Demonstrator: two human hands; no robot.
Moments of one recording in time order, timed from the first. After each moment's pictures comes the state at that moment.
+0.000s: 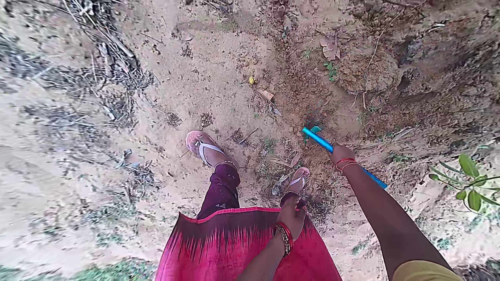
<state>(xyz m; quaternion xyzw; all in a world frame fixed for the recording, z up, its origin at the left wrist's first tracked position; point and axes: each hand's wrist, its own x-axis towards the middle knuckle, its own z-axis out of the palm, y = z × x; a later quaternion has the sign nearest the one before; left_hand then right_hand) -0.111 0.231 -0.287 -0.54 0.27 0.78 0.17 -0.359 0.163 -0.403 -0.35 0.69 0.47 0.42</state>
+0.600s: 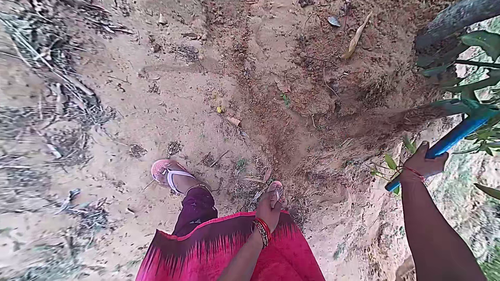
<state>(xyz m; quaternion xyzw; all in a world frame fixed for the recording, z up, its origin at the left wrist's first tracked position) -0.136 0.194 -0.283 -0.56 0.31 0.77 0.07 -0.539 0.152 -0.176 -0.15 0.98 -0.07 -0.13</state>
